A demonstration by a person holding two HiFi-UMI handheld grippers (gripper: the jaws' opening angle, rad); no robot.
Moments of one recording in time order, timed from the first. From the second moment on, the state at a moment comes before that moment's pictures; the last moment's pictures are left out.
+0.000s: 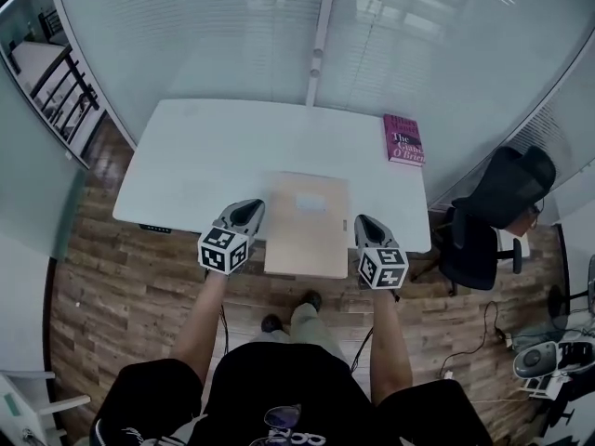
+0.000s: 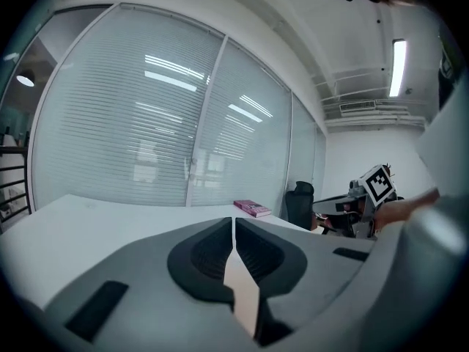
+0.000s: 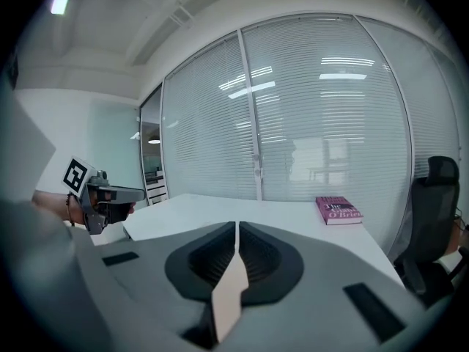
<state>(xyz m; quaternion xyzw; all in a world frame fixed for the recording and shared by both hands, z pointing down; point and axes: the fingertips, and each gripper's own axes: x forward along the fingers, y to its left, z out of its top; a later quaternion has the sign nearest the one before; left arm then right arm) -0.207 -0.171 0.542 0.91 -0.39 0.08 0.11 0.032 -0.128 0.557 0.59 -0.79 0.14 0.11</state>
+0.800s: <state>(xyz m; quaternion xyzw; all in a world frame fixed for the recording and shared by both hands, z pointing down) -0.191 -0.188 0.639 0.91 -0.32 0.15 0.23 0.030 -0.155 0.648 0.51 -0.81 0.26 0.15</state>
